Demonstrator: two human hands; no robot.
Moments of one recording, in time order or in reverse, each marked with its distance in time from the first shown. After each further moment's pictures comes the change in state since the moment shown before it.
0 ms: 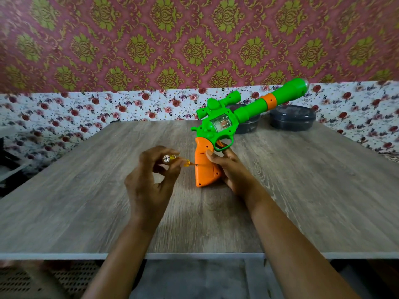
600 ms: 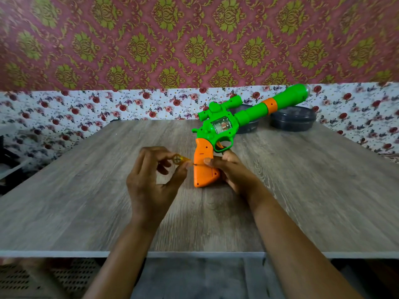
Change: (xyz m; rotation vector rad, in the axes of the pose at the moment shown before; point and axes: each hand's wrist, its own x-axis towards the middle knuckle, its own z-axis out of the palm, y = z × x) left_hand 0.000 -0.003 -0.002 0.032 -0.002 0.046; right_hand -0.001 0.003 -0.003 -0.071 -0.089 0.006
